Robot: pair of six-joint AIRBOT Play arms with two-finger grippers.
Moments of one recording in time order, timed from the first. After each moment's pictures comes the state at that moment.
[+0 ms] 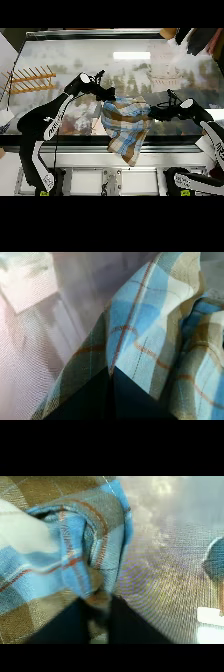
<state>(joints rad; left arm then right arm) -0.36 -1.97 1.63 0.76 -1.09 -1.49 -0.09 -1.37 0.79 -0.90 0.87 1.31</state>
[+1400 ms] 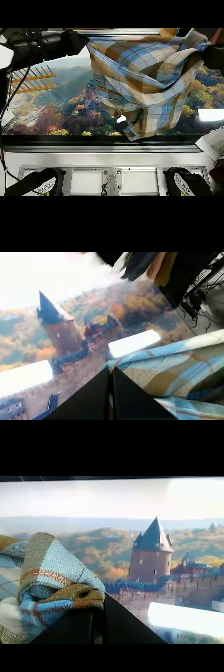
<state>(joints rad) -0.22 -1.23 1.58 0.83 -0.88 -1.40 -0.14 -0.88 1.45 -1.05 1.07 1.36</state>
